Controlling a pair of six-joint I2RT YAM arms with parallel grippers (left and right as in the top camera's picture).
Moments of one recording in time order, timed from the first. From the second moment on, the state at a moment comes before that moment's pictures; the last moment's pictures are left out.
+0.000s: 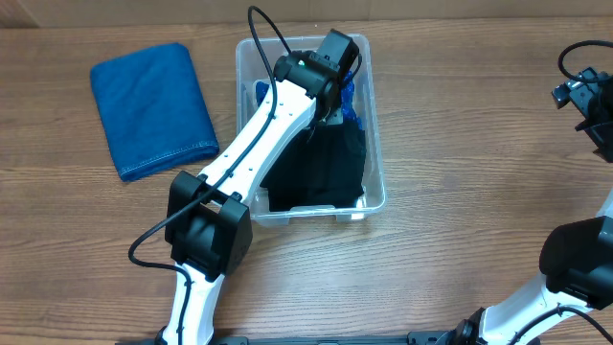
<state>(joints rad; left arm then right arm) -0.55 2.19 2.07 -1.16 -0.15 -0.62 -0.43 1.92 2.09 -1.55 0.09 0.62</state>
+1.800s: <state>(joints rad) -0.50 2.18 2.64 -1.49 -0.33 -0.40 -0.43 1.92 2.09 -1.55 0.09 0.62</state>
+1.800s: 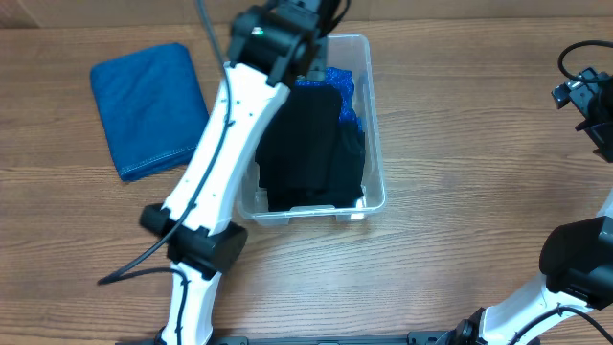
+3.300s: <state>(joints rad) 0.64 2.18 1.78 -0.94 0.56 -0.18 -0.43 1.92 2.09 -1.55 0.09 0.62</state>
